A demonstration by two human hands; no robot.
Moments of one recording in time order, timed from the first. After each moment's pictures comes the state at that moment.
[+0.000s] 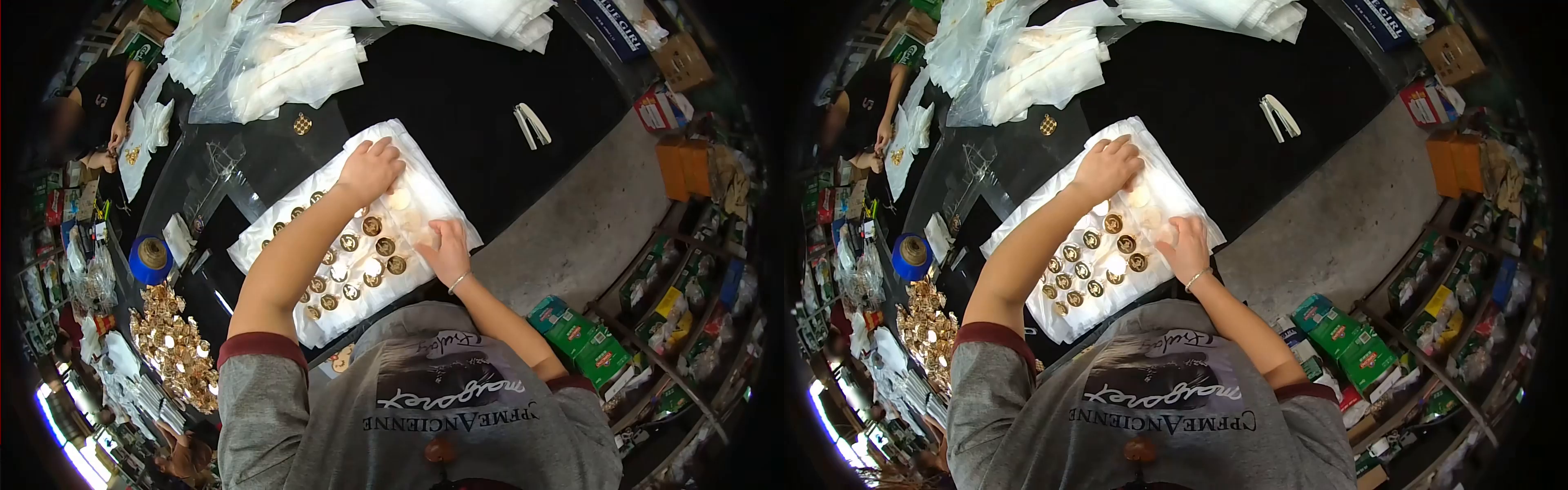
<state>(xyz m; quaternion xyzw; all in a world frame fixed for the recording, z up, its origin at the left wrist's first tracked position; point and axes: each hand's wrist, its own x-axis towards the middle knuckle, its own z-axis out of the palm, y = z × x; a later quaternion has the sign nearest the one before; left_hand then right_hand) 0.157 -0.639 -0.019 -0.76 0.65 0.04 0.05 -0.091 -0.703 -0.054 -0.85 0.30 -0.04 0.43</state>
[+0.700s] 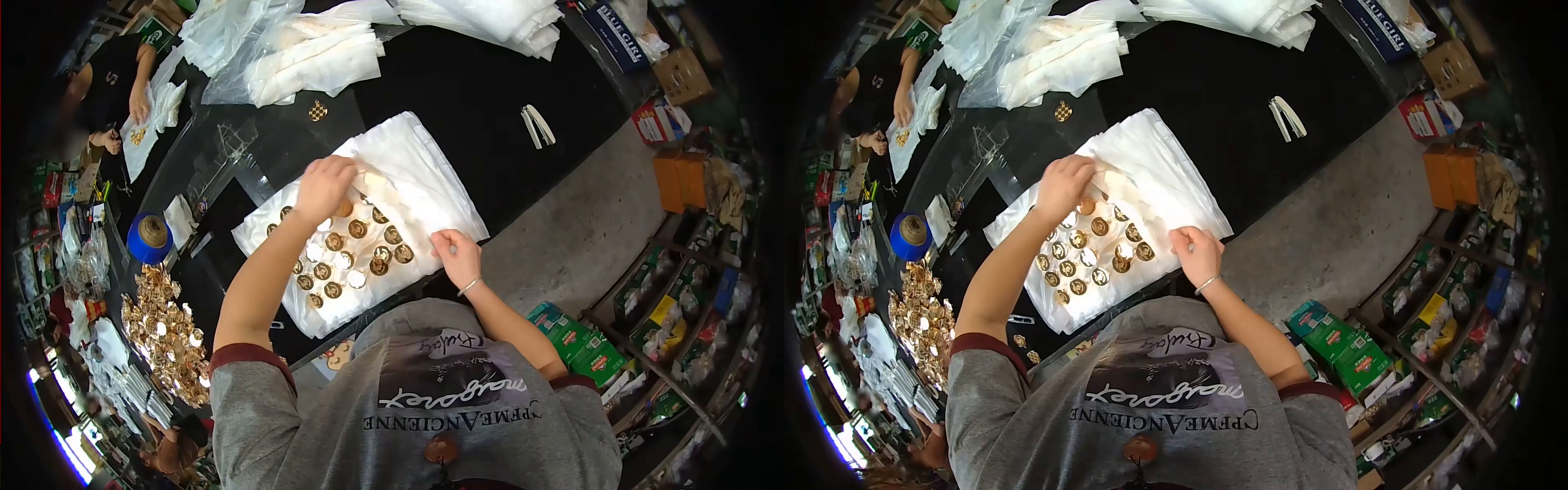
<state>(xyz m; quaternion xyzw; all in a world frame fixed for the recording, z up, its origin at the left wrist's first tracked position) 0.159 -0.526 -0.012 -0.82 0.56 -0.01 -0.07 -0.107 -0.697 -0.023 -0.72 0.39 0.08 0.57</state>
